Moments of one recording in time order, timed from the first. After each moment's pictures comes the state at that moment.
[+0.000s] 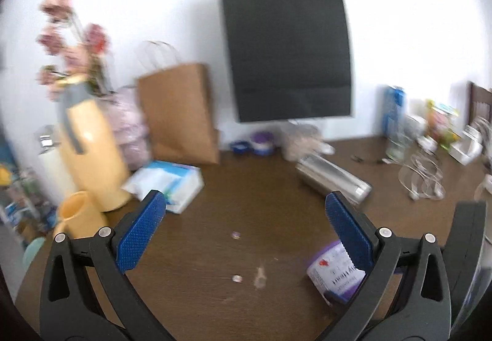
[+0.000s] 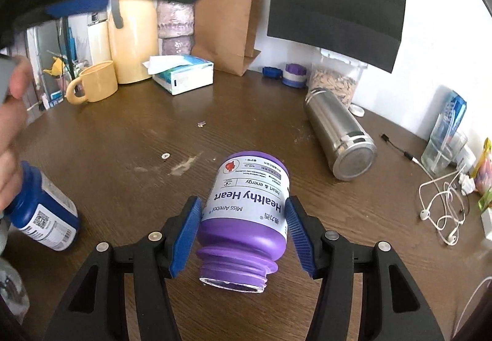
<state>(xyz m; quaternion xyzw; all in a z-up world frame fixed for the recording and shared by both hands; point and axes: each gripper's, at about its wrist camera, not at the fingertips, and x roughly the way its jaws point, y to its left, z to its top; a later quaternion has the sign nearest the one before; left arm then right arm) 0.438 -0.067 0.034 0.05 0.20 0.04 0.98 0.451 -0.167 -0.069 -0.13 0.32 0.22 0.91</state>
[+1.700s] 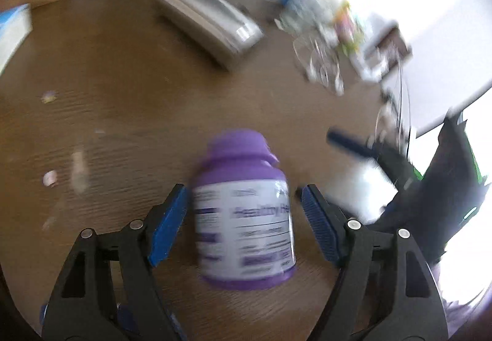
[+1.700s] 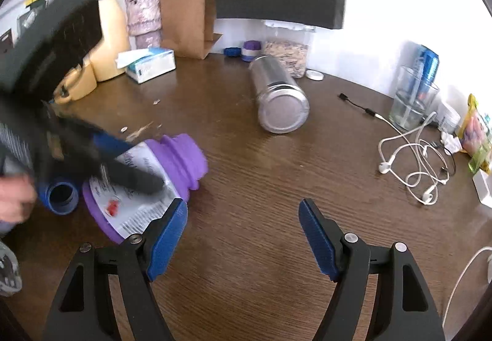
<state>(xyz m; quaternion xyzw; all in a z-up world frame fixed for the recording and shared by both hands) 0.513 -0.106 -0.081 -0.06 0.55 -0.30 0.78 0.455 -0.276 -0.077 -0.07 0.37 0.19 0.91</state>
